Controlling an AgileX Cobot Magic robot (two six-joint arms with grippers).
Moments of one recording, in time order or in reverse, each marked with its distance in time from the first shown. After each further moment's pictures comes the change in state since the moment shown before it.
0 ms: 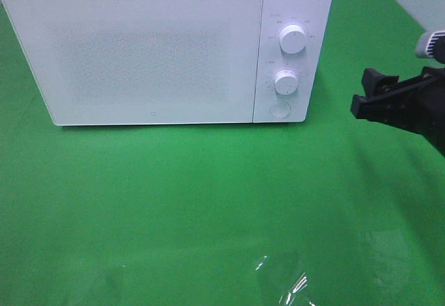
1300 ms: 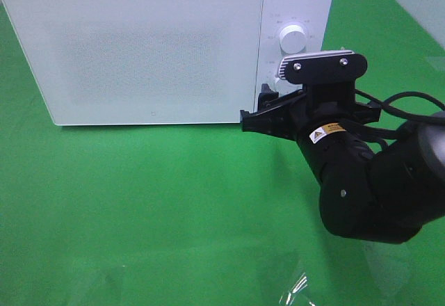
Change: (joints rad) left arm 0.000 0.000 0.000 0.000 0.000 0.000; right arm 0.382 0.380 -0.303 0.342 -0.133 -0.073
